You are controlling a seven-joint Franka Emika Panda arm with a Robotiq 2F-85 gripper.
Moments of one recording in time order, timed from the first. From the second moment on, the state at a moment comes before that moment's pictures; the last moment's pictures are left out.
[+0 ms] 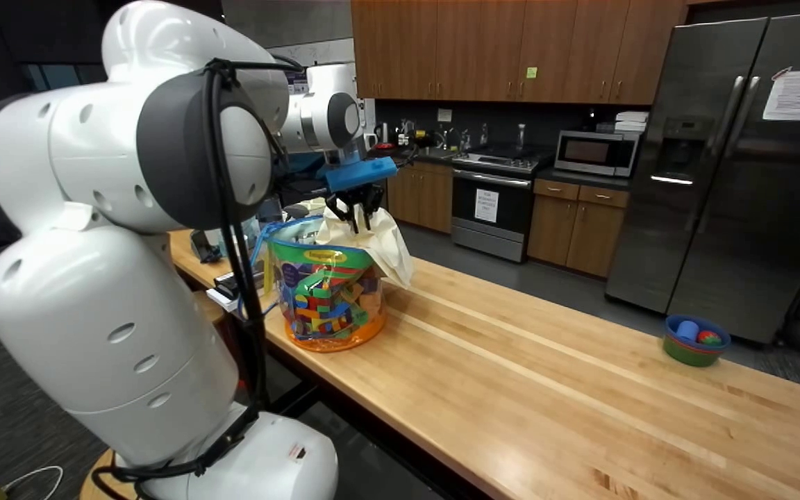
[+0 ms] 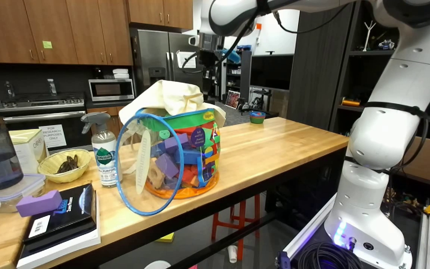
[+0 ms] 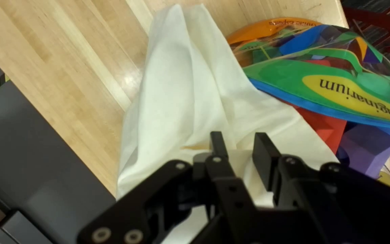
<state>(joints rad) 0.21 -0.22 0.12 -2.02 -0.04 2.00 -0.50</state>
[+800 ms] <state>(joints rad) 0.17 -0.24 0.10 -2.05 -0.04 2.01 -0.46</state>
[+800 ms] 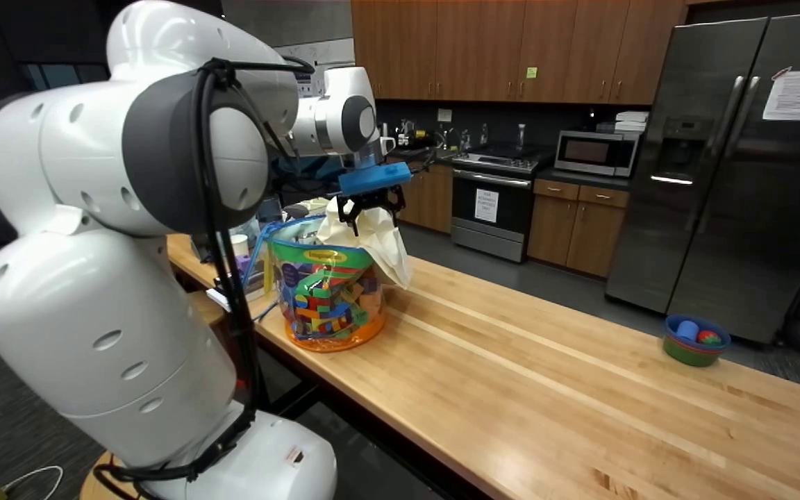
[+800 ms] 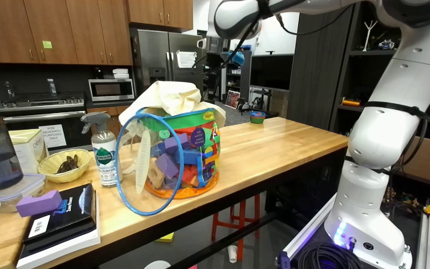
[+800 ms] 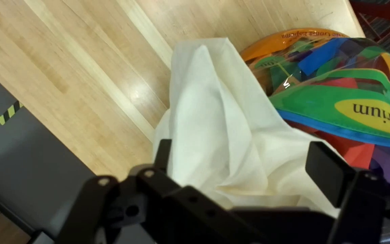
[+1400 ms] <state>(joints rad) 0.14 -0.31 0.06 -2.15 -0.04 2.04 -0.42</state>
